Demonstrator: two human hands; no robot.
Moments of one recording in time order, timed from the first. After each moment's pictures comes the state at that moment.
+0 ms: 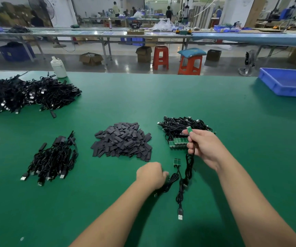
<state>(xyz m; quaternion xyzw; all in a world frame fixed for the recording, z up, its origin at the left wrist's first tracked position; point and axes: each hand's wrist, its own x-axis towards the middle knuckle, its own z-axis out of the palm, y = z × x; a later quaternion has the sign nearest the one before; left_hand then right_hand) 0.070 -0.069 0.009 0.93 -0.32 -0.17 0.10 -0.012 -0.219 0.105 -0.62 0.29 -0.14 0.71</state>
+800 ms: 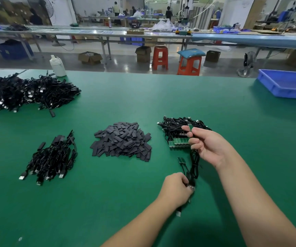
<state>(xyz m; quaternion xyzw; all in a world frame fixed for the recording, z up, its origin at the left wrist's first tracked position) 0.001 -0.092 0.002 0.84 -0.28 -0.27 0.37 -0.009 -0.229 0.113 -0.45 0.26 -0.10 0.85</state>
